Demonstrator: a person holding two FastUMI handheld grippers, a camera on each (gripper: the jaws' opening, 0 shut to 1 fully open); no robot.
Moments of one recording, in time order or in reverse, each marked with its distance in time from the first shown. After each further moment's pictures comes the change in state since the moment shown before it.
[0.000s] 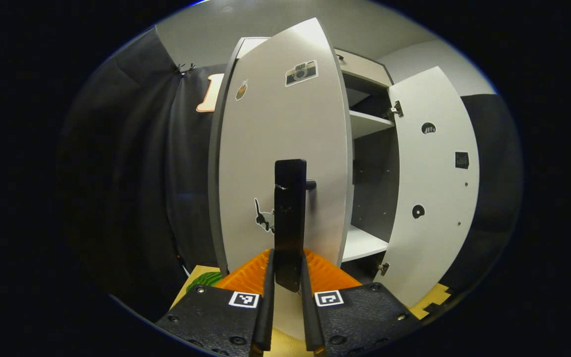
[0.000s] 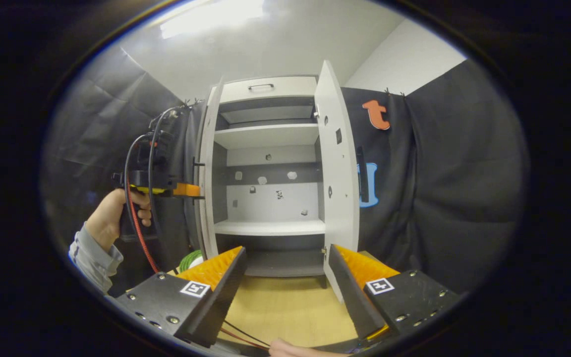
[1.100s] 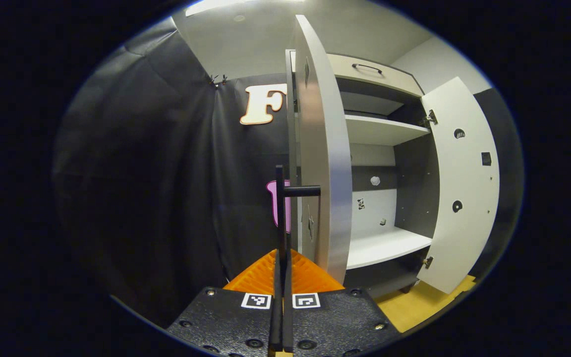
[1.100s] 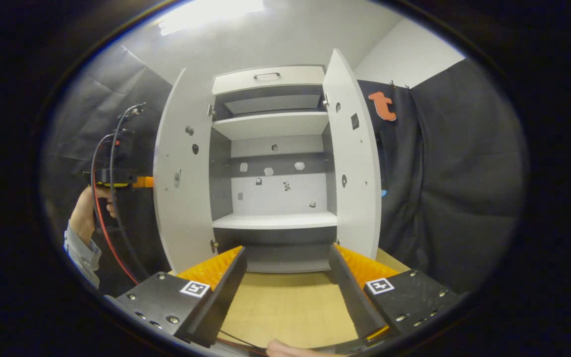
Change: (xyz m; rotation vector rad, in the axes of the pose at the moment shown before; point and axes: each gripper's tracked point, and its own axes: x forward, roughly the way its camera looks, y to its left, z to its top) left arm -0.030 0.110 0.010 0.012 -0.084 0.105; right arm 0.011 0.018 -0.018 0.012 0.052 0.011
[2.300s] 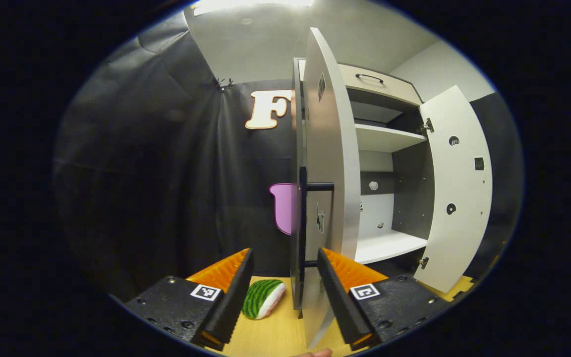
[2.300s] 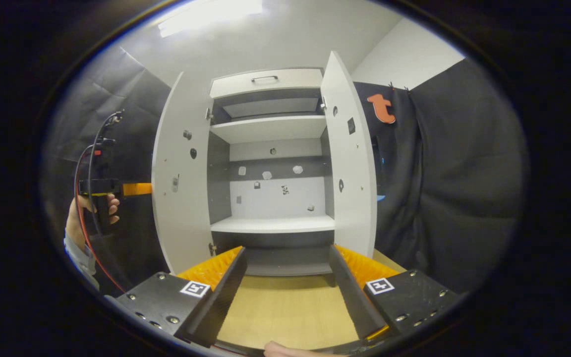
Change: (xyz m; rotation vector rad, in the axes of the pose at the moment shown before) left arm -0.037 0.026 -0.005 0.020 -0.035 0.050; right arm 0.000 -0.008 0.011 -0.003 -0.020 0.002
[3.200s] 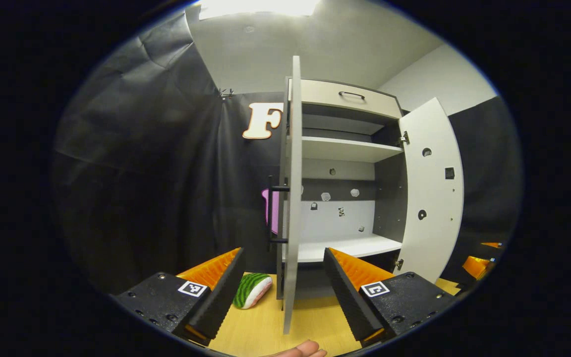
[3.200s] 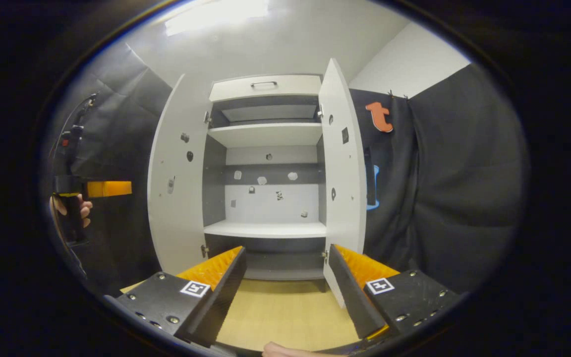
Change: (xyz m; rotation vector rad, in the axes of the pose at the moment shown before) left arm -0.089 -0.061 0.008 -0.019 -0.039 -0.031; right arm 0.003 -0.013 0.013 -0.038 -0.049 -0.012
